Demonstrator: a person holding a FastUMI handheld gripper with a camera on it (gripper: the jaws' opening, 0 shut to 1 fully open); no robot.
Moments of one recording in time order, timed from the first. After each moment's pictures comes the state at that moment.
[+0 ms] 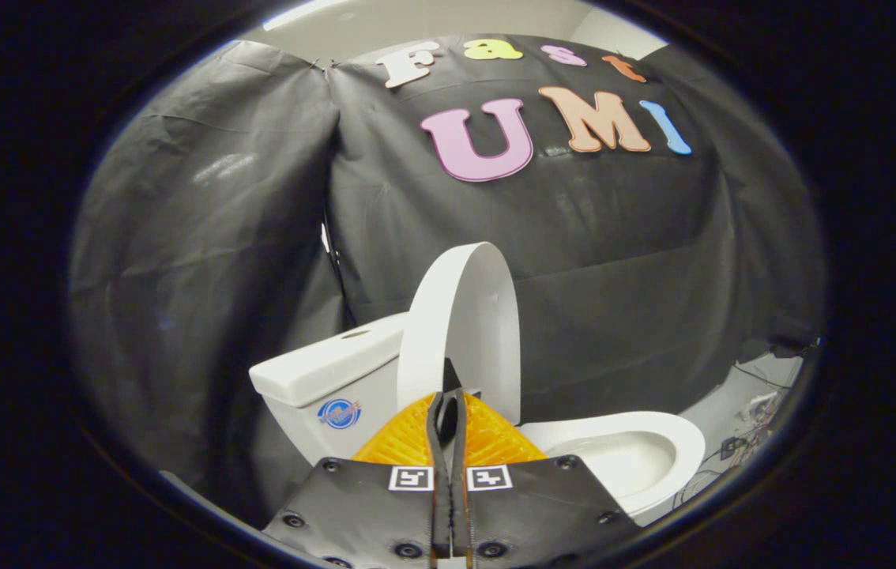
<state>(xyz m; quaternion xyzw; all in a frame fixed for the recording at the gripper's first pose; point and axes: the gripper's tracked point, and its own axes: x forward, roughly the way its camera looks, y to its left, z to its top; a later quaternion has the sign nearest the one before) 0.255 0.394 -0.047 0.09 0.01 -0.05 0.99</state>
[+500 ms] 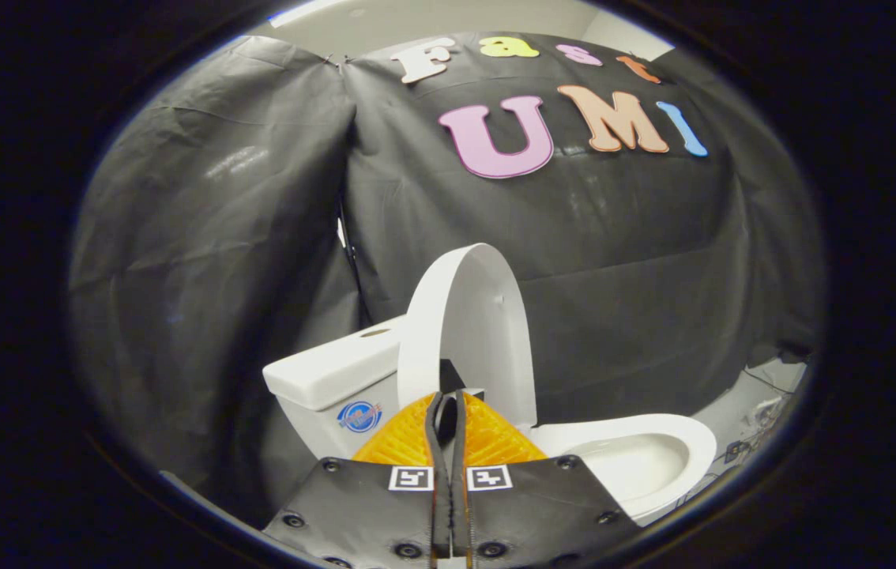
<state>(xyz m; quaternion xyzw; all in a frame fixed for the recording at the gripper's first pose) 0.268 0.420 -0.045 0.08 0.02 -0.03 1.00</state>
